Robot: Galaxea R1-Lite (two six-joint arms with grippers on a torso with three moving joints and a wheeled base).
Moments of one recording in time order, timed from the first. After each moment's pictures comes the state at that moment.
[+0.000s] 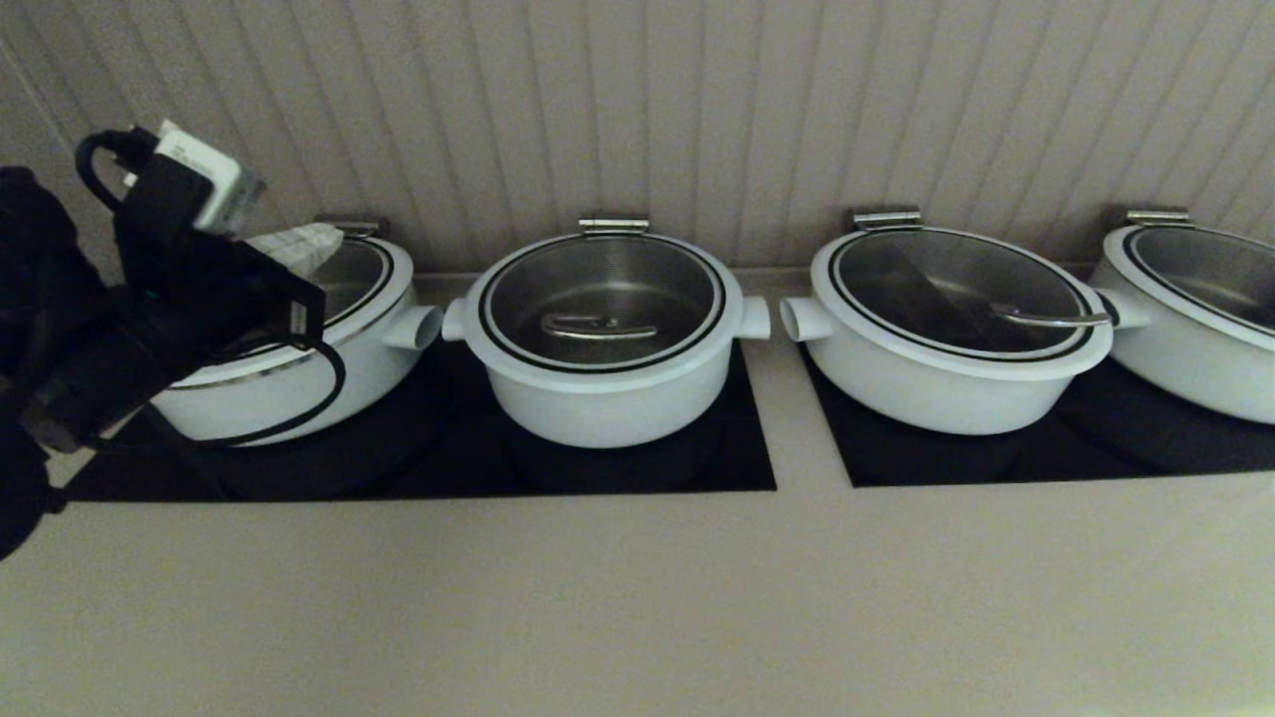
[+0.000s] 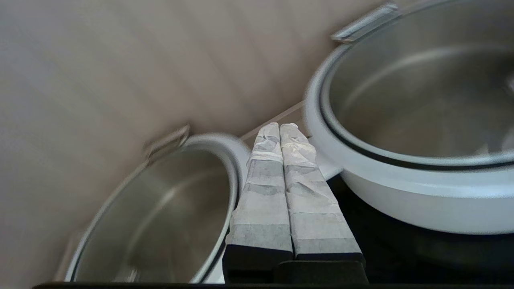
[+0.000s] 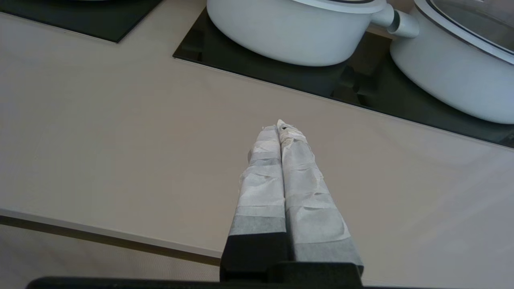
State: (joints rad) left arm -0.05 1.53 -0.78 -0.85 -0.15 0.44; right arm -0.01 0.00 0.00 -0.05 0.08 -0.25
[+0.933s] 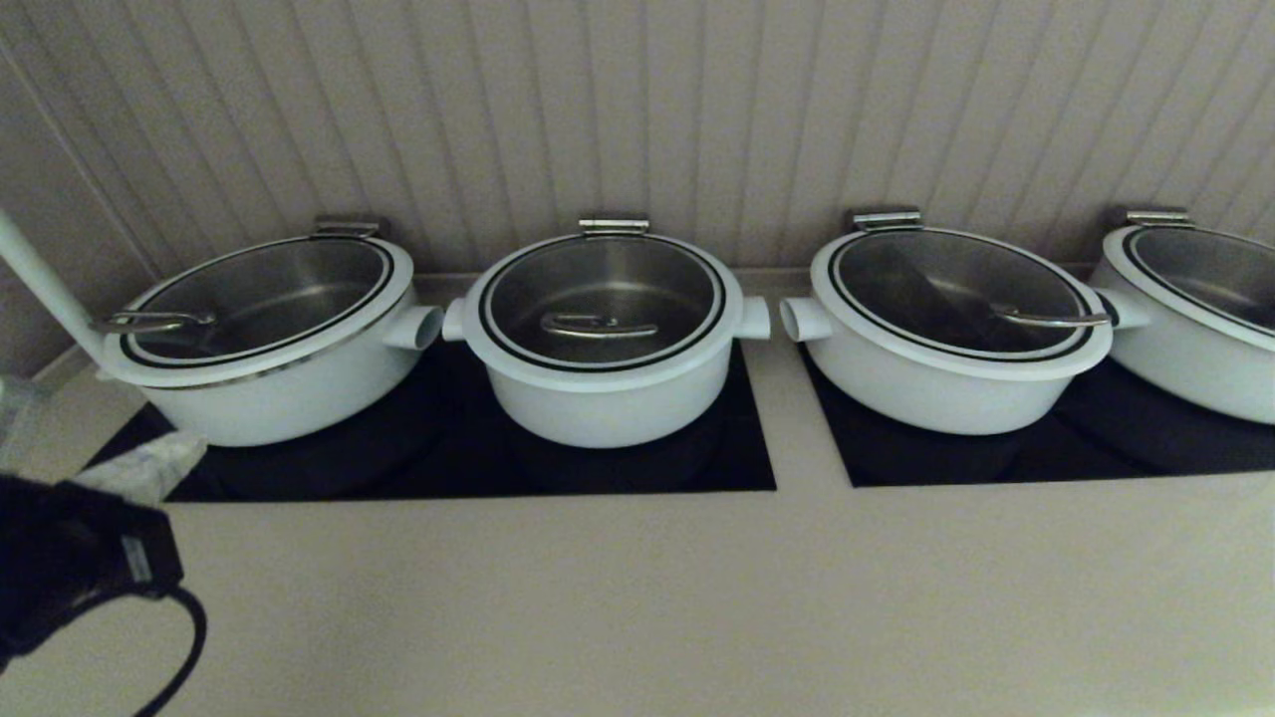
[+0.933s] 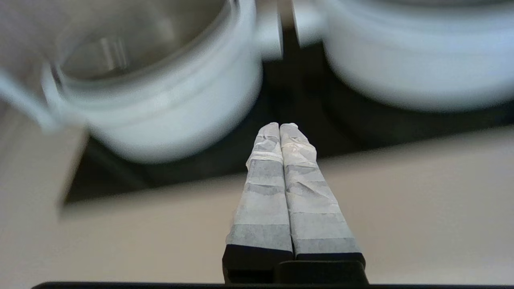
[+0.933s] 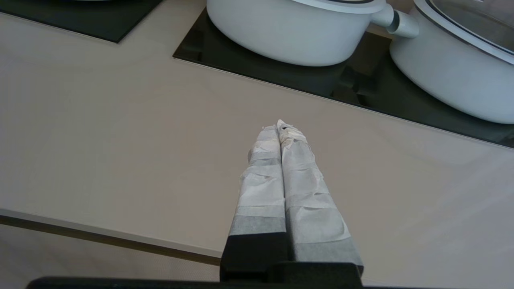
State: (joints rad) left arm -0.04 1.02 -0.26 -0.64 0.03 0.20; right arm -0.01 0.00 0.00 -0.05 0.08 -0.25
